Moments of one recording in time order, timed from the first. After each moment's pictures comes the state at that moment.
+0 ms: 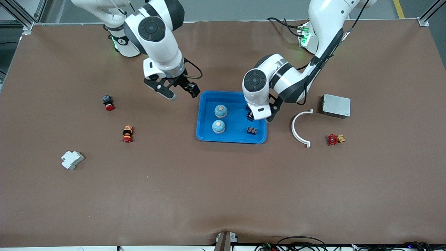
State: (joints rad) left arm -0.32 0.49 -0.44 -1.88 0.23 2.11 -1.94; right arm 0.02 0.12 0.71 -2.01 0.01 2.13 1.35
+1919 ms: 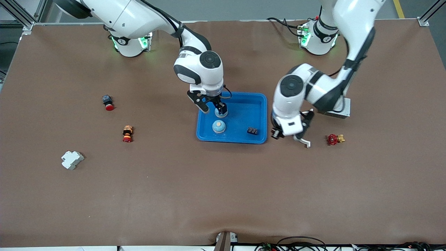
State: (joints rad) left arm -0.08 0.40 -0.42 -1.91 0.39 2.26 -1.69; right arm 0.29 0.63 0.64 -1.85 -0.57 2.30 2.06
